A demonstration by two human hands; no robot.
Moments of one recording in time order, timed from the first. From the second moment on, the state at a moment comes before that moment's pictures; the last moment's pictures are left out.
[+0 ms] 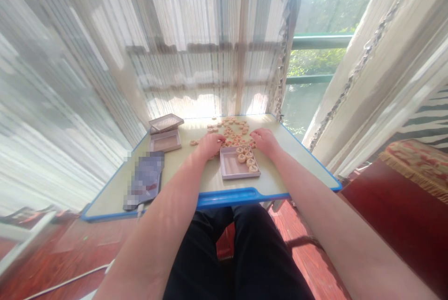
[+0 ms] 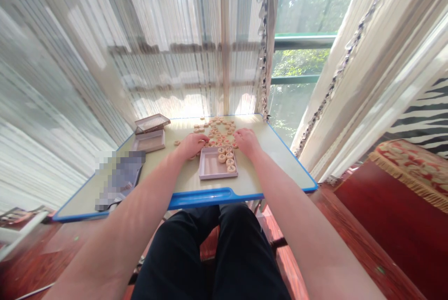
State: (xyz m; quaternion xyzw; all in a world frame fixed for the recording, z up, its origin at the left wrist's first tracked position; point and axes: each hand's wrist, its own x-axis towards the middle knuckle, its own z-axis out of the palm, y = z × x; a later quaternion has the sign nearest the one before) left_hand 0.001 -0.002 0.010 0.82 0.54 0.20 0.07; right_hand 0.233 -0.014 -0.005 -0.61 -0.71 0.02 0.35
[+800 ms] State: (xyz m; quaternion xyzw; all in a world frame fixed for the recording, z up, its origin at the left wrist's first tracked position) left_hand 0.018 -0.016 0.018 0.60 0.38 0.46 0.53; right_hand 0.209 -0.048 0.003 -0.45 -0.77 0.02 0.45
